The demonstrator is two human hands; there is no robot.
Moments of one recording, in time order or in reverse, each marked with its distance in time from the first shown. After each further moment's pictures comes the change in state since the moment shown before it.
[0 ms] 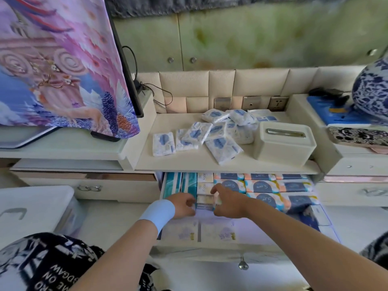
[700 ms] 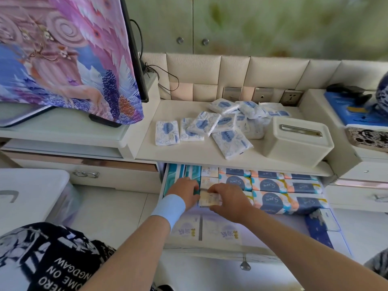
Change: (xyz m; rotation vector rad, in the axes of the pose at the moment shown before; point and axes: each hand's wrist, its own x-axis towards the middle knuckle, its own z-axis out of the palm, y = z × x) left_hand 0.046 -0.012 0.015 0.058 0.340 0.024; right_hand 0.039 0.011 0.038 -0.141 0.368 -0.161
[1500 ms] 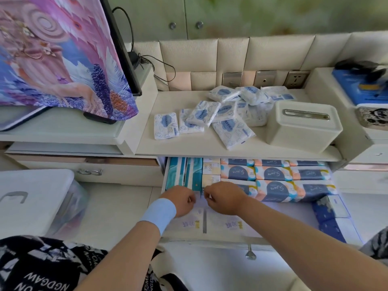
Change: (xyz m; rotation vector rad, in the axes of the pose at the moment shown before) left_hand -0.031 -0.014 0.004 0.109 -0.193 0.026; right_hand 0.010 -0.013 0.009 -0.125 -0.188 -0.174
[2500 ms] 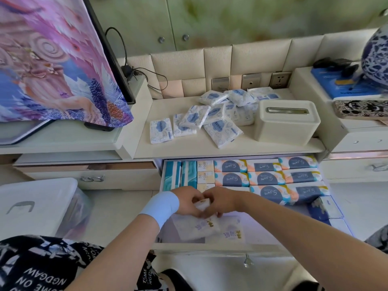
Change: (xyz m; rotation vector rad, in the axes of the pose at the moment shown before) left_hand -0.024 0.041 -0.020 -0.004 -0.236 0.092; right_hand -0.035 -0.012 -0.016 0.732 -0.350 0.192
